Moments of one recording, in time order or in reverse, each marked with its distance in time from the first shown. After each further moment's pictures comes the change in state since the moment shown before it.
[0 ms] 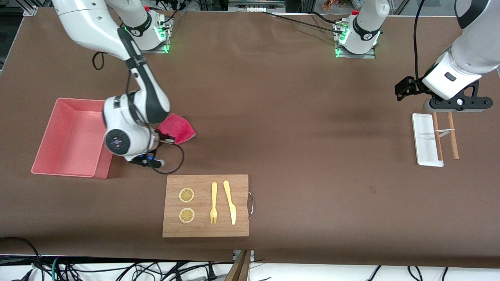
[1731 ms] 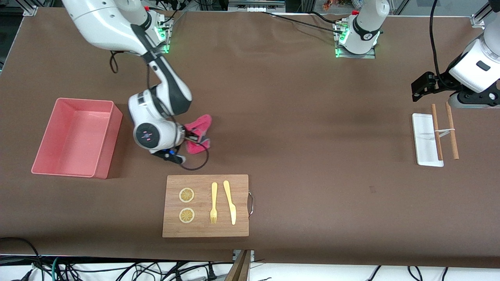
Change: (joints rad) left arm 0.036 0.049 0.007 0.158 -0.009 -0.033 0.044; right arm -0.065 0.011 0.100 0.034 -0.028 -0.045 0.104
